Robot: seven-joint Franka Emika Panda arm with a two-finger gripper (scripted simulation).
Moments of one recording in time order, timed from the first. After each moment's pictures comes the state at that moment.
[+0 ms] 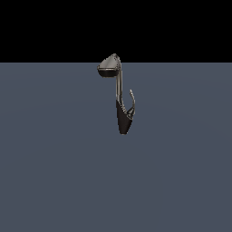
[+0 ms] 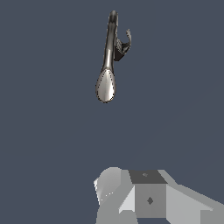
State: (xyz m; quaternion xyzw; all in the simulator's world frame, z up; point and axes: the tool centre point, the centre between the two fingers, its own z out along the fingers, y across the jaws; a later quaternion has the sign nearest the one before) arm -0.246 -0.012 0.459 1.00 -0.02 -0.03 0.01
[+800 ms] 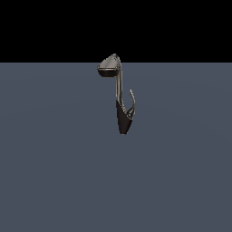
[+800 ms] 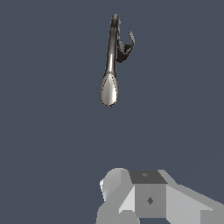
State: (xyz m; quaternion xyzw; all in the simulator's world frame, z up) arm -0.237 -0.012 0.460 1.00 -0.03 -0.03 -0.01
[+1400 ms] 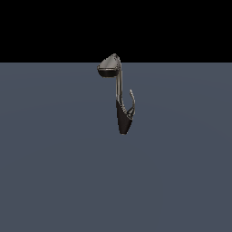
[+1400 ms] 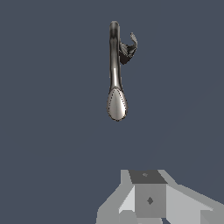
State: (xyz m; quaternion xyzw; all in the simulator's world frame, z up) arm -0.203 -0.005 0.448 0.99 -0.09 -0.05 -0.06
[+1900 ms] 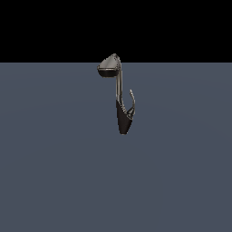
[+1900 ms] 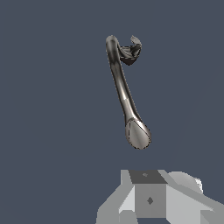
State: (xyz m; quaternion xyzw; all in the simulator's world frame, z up) arm -0.138 0.000 0.416 0.96 -0.22 -0.09 -0.13
